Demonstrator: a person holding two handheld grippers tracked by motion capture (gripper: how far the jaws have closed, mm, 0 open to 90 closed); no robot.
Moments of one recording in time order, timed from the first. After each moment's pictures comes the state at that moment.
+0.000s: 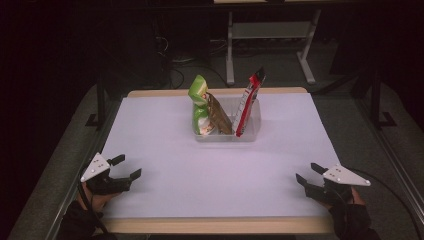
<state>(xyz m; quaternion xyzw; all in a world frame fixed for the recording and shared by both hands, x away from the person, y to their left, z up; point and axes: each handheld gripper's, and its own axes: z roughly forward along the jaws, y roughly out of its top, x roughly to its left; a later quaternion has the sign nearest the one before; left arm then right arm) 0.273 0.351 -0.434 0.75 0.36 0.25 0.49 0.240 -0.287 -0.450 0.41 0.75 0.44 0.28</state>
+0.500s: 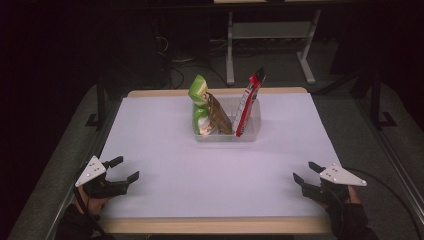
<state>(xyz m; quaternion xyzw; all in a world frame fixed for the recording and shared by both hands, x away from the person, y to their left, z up) 0.265 0.354 -0.433 0.76 0.35 0.25 0.50 0.240 -0.277 -0.446 0.40 0.75 0.43 0.29</state>
